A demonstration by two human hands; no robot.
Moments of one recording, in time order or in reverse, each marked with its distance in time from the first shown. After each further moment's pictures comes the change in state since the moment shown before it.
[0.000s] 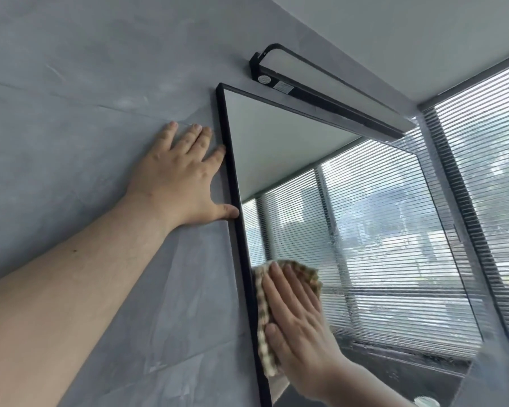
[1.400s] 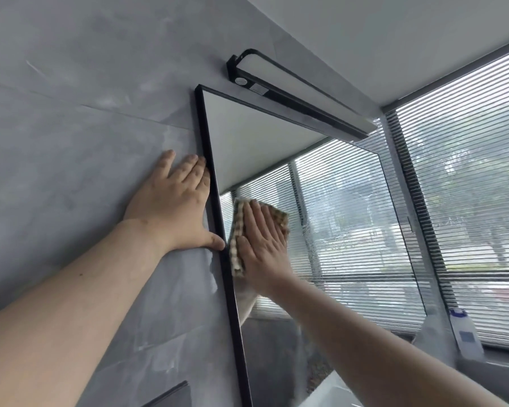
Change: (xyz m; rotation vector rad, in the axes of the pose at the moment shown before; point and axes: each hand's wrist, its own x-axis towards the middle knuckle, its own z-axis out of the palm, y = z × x) left_hand -0.026 0.028 -0.002 -0.081 -0.105 0.083; right_hand 0.087 0.001 -0.024 0.064 0.042 0.320
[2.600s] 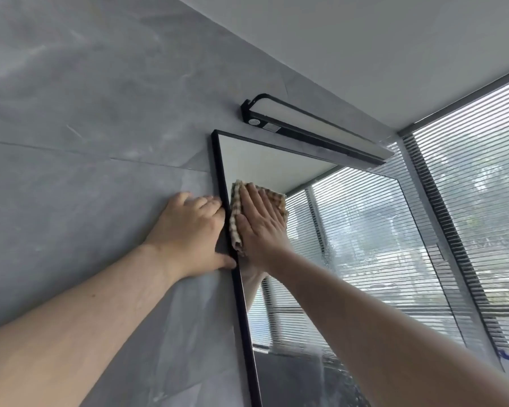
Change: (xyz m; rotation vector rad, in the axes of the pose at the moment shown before) left_hand 0.009 -0.012 -0.016 -0.129 0.149 0.061; right_hand 0.090 -0.028 -0.033 0.044 0.042 -0.082
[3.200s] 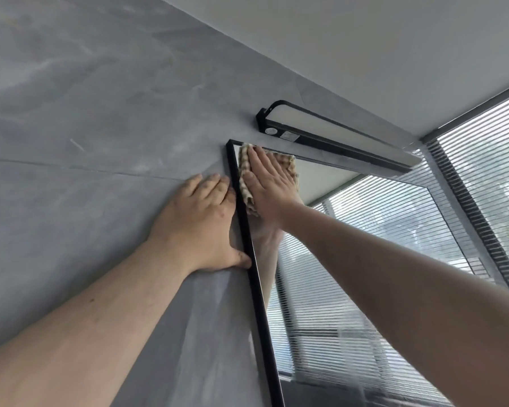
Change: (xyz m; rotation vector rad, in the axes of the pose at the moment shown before) left_hand 0.035 -0.026 0.007 0.080 -0.038 -0.109; right_hand 0.107 -0.003 -0.015 0.013 0.061 -0.056
